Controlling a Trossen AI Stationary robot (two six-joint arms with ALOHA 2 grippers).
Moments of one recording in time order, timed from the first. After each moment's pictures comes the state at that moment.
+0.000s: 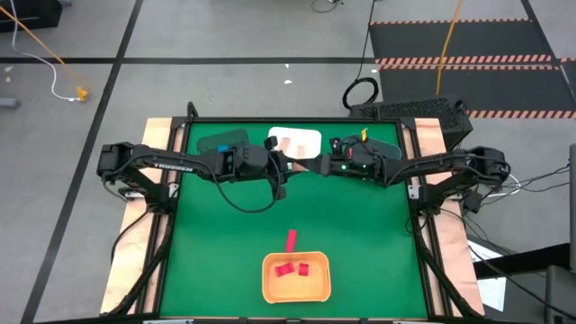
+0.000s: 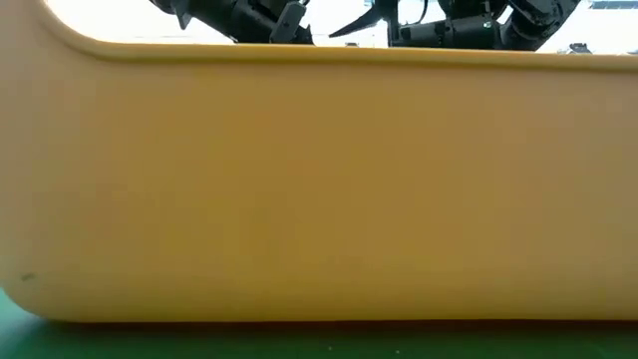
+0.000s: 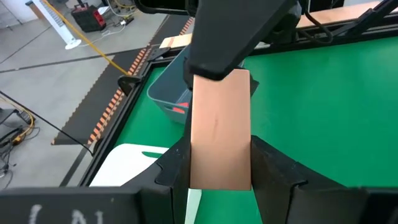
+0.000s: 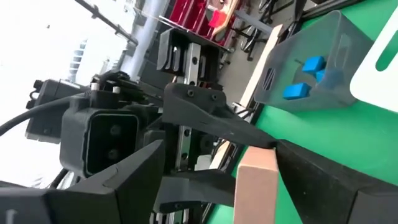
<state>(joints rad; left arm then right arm) 0.07 1.53 1.06 0.07 -0.18 0.21 -0.15 1.39 0.68 0.66 0.00 1.16</state>
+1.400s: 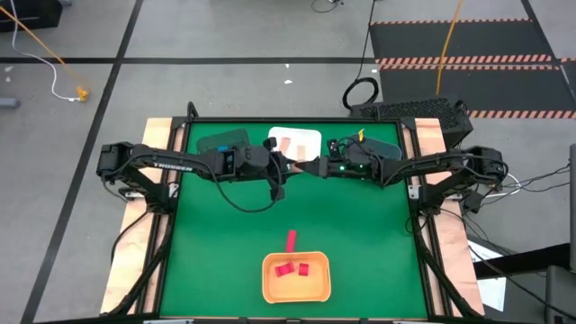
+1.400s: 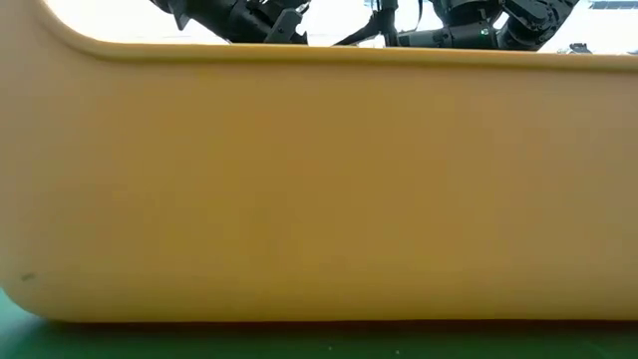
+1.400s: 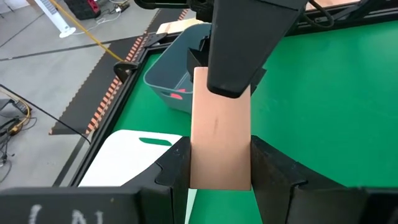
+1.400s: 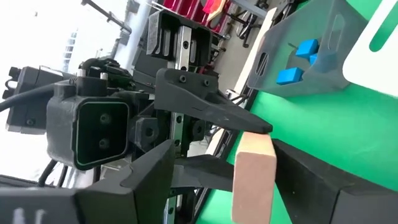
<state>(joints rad) 0.08 1.53 1.06 -0.01 -0.18 0.20 -0.16 1.41 0.68 0.65 -0.05 1.18</state>
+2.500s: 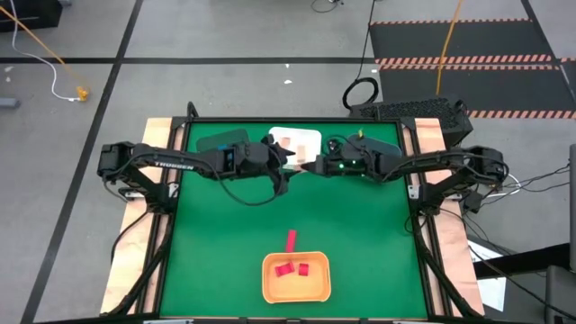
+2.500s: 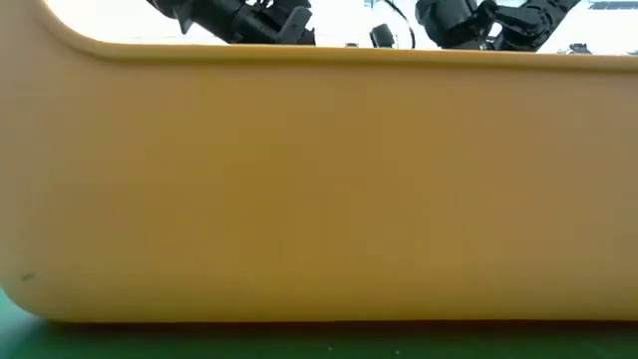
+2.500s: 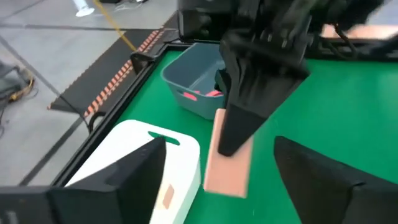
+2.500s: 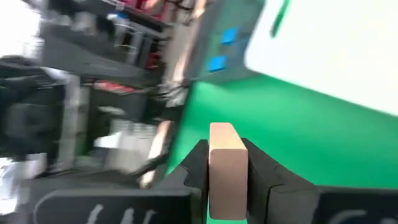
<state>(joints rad) 0.11 1.53 1.06 0.05 -0.21 0.04 -0.23 1.41 0.68 0.38 -0.07 1.17</state>
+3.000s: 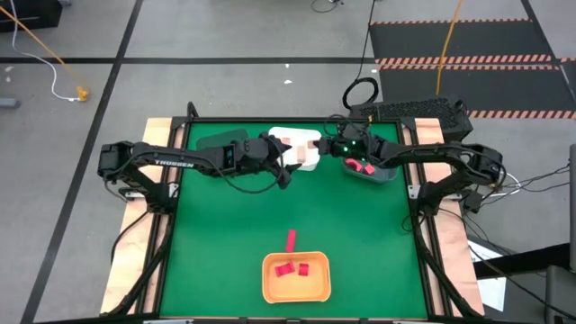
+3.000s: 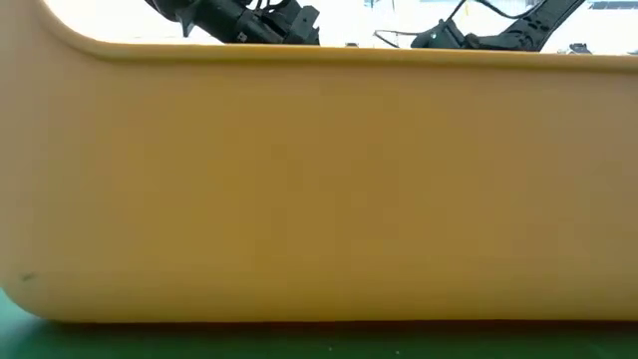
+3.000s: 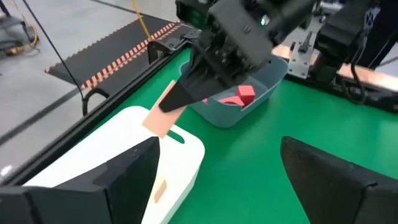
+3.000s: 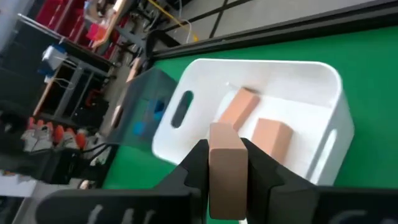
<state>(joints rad) 0.14 1.53 1.06 0.05 -0.24 -0.19 -0.44 1.44 0.68 0.31 0.03 0.96</state>
